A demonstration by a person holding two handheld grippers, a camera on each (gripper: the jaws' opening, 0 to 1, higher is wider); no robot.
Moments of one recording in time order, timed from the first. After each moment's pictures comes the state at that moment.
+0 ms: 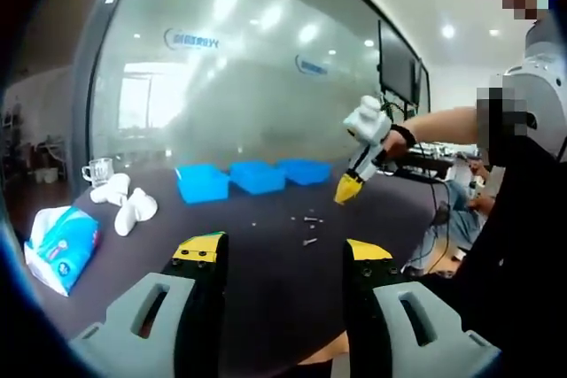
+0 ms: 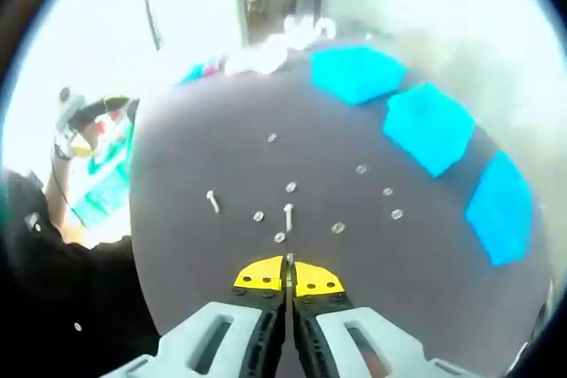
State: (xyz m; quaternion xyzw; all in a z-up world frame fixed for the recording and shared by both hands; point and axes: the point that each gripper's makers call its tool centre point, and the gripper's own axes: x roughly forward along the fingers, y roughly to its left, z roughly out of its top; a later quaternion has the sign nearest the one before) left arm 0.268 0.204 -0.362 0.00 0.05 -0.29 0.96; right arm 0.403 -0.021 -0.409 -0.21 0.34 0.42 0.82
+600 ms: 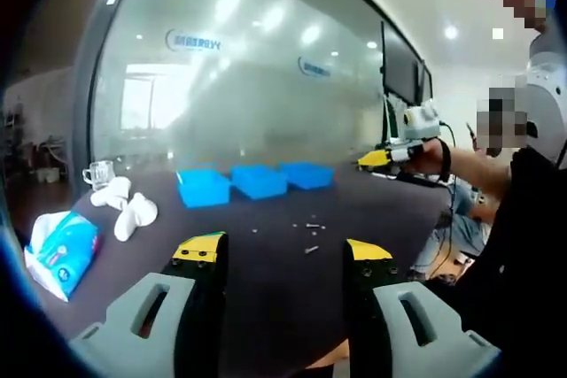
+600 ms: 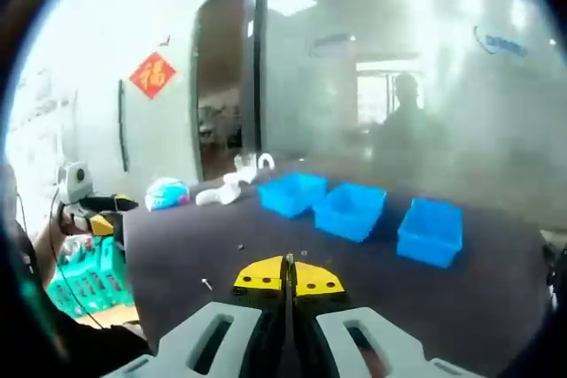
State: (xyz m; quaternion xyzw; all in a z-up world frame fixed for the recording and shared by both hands) left arm 0.274 0.201 -0.354 -0.01 0.05 -0.28 0.96; right arm 0.382 -0.071 -0.328 -0.05 0.09 0.33 0.94
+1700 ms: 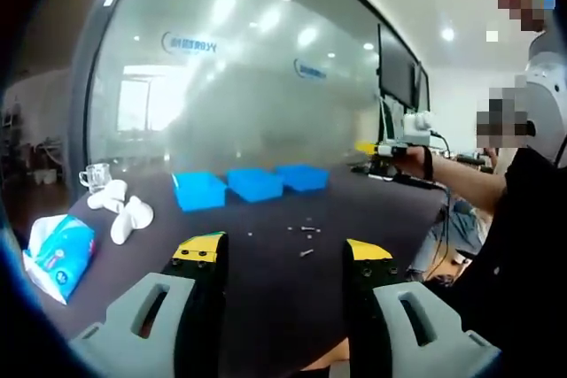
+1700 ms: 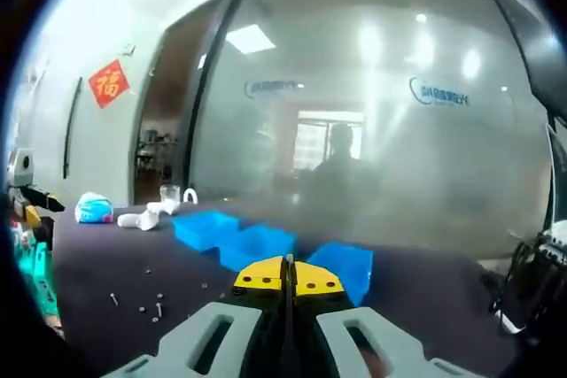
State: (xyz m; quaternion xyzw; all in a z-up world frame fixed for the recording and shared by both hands) left arm 0.272 0.197 -0.351 -0.01 0.05 -0.29 0.96; right arm 0.466 -0.157 -0.303 -0.06 0.00 0.18 0.98
